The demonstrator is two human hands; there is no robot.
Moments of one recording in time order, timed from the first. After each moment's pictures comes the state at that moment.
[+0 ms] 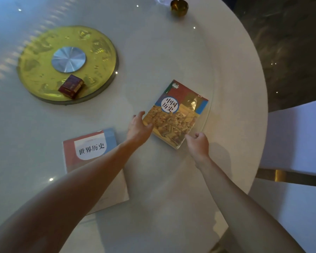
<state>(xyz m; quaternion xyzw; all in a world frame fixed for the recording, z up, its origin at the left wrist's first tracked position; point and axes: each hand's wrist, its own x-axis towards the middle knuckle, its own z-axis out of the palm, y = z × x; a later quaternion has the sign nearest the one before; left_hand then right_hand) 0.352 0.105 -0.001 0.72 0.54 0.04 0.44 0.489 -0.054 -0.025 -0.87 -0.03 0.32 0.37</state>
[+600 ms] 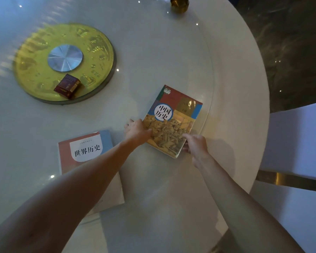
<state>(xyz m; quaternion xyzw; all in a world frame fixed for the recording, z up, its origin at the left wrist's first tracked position) 0.366 0.114 -0.021 0.73 0.56 -0.11 0.37 0.506 -0.048 -0.040 -0.79 0.06 0.41 0.46</state>
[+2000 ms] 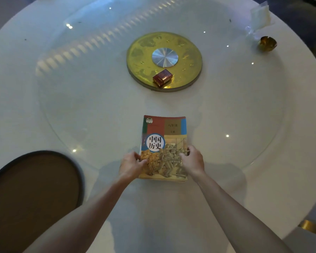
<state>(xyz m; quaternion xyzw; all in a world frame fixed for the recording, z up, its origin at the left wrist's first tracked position) 0.040 0.042 -0.024 0.56 0.71 0.04 0.41 0.260 -0.003 -0.016 -0.85 -0.34 0.36 0.17</state>
